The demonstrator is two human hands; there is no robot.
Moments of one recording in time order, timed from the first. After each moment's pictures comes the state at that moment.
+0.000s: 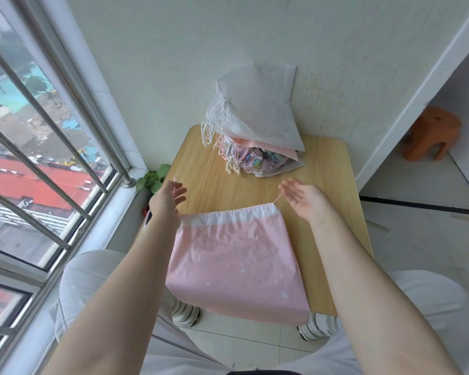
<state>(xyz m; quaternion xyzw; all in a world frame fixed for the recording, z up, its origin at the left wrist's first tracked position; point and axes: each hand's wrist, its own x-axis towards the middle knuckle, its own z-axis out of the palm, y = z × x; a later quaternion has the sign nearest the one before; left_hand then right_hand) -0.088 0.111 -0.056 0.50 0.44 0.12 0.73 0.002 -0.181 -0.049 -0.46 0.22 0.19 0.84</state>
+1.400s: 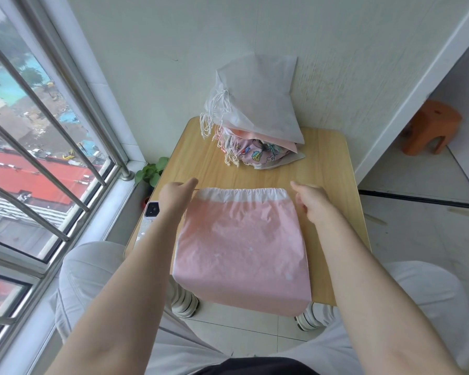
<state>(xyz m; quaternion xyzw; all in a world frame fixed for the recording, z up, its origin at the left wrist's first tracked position) -0.091 0.094 -0.054 0.82 0.37 0.04 0.44 -0.006 -0.198 -0.068 -0.75 0.21 0.15 0.60</state>
